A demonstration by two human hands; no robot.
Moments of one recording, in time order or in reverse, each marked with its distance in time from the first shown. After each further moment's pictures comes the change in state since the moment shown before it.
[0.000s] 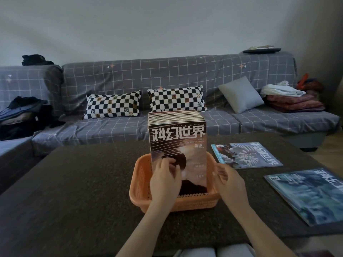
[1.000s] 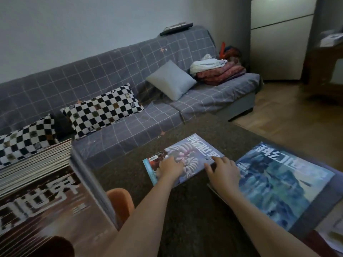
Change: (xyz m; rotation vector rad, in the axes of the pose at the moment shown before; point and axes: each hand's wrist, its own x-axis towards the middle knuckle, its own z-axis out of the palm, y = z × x) left_hand 0.118 0.111 0.343 0.263 -0.713 -0.107; right_hand 0.138 0.213 -0.065 -0.446 0.189 0.474
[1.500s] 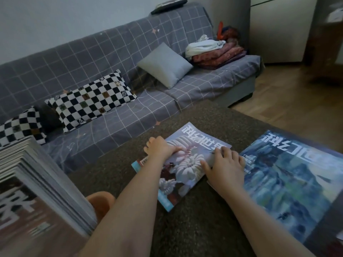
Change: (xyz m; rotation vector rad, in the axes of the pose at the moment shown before) left_hand 0.066 0.014 -0.009 0.272 0.053 -0.017; right_hand 0.012 0.010 0.019 -0.226 -0.029 -0.052
